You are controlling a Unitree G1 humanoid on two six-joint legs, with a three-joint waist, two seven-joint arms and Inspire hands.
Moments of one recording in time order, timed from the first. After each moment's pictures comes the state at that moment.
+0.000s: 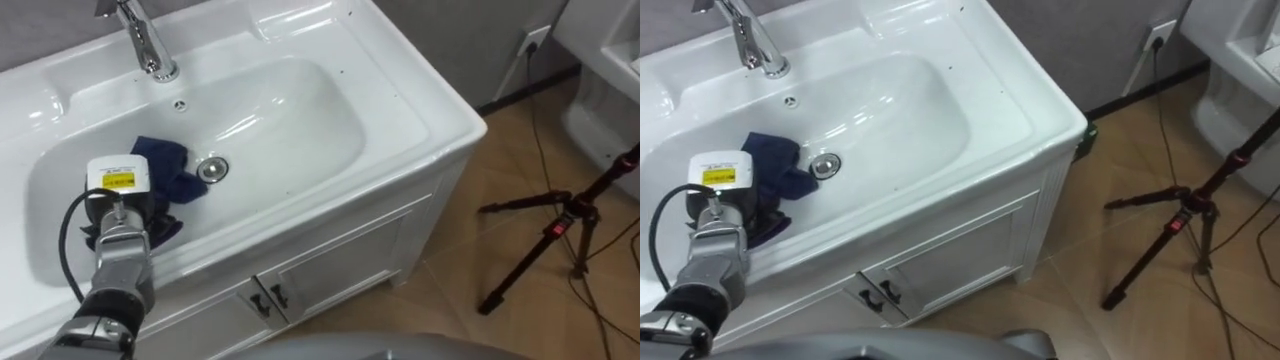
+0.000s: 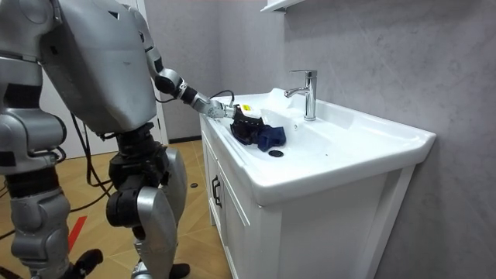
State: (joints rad) left arm -0.11 0.34 -0.12 0.90 1.31 0.31 0.30; right arm 0.15 -0.30 -0.02 1.40 -0.17 0.22 0.20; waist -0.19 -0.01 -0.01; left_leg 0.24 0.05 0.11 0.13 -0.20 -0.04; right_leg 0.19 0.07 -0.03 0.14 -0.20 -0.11
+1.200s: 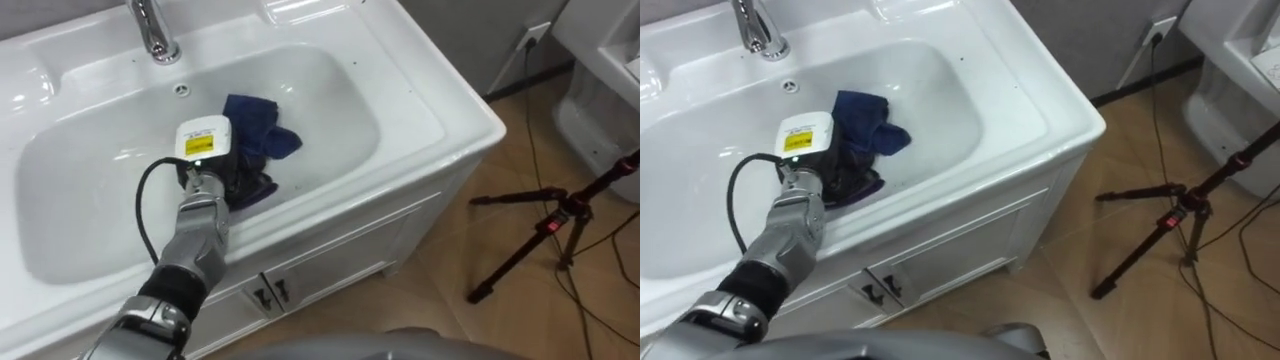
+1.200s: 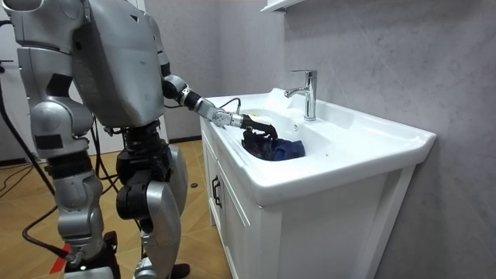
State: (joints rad) left arm -0.21 0.17 -0.33 0.68 1.02 0.26 0.26; right arm 0.09 -0.26 0.17 1.35 -0.20 0.20 0.25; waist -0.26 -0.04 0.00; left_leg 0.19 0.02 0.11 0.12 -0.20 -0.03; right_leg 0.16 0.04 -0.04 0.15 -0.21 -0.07
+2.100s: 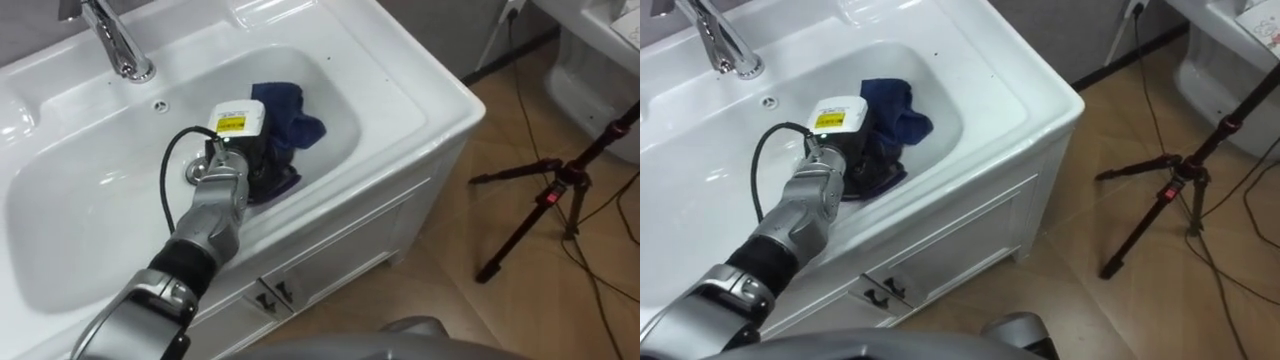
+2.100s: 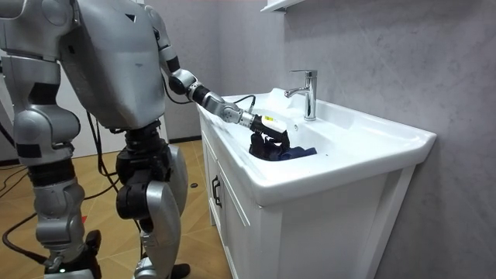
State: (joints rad) left arm -0.29 0.19 -0.42 0.64 1.01 0.26 0.12; right arm 0.13 -0.31 0.15 1.36 -0.29 0.19 0.30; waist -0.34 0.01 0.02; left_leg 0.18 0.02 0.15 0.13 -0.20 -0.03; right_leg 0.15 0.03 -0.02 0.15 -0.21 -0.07
